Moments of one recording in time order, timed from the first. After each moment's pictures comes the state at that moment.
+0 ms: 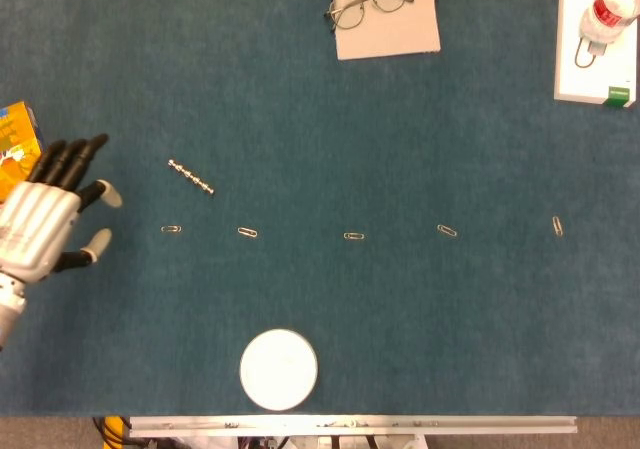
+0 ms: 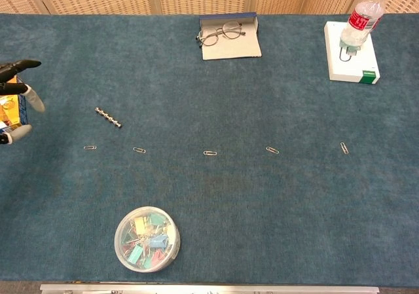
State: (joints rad) left arm -0.31 -1.16 0.03 -1.60 1.59 1.20 -0.01; right arm 0.13 -1.07 0.13 -1.63 -1.39 1.38 0.11
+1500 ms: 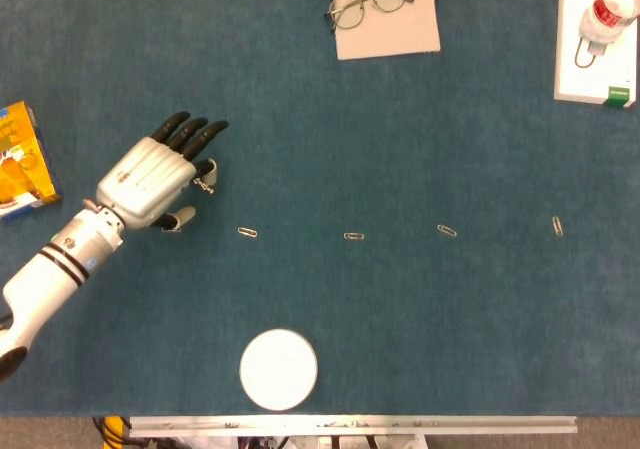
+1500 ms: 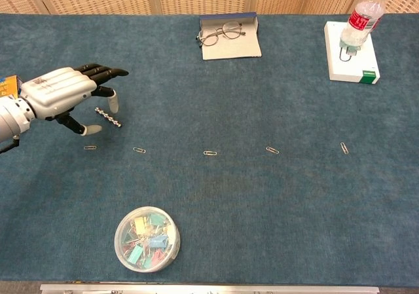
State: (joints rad) left arm -0.61 -1.38 0.01 -1.34 1.63 0.96 0.00; right arm 0.15 -1.10 0.14 -1.55 -1.36 1.33 0.17
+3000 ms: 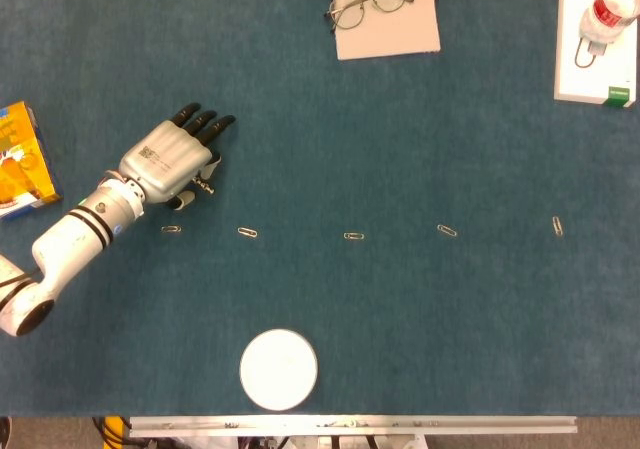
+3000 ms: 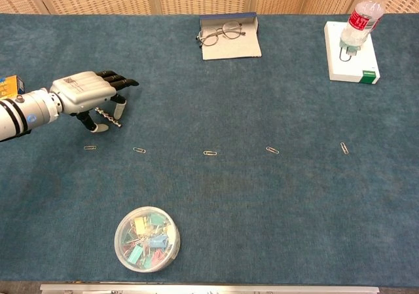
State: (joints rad) left arm -0.75 -1.50 0.05 -1.12 1.56 0.77 0.03; right arm 0.21 -1.17 0.15 -1.43 -1.31 1.24 0.21
